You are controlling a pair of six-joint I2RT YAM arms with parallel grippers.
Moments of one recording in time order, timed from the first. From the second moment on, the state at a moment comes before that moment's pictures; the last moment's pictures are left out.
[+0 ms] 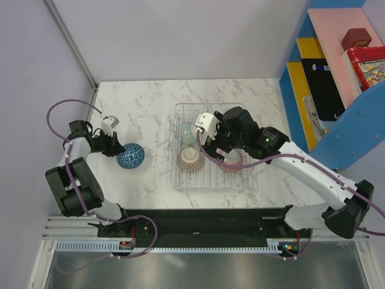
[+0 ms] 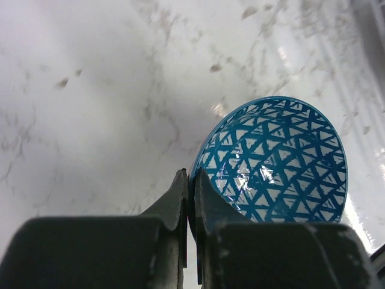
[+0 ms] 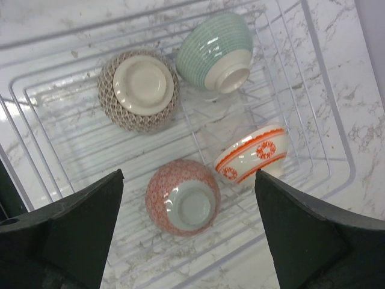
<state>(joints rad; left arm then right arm) 0.48 1.52 0.91 -0.60 0.76 0.75 0.81 1.28 1.29 -0.69 -0.06 -0.48</state>
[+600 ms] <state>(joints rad) -0.05 1.49 1.28 -0.62 1.22 0.63 0.60 1.61 1.37 -0.30 -0.66 0.18</state>
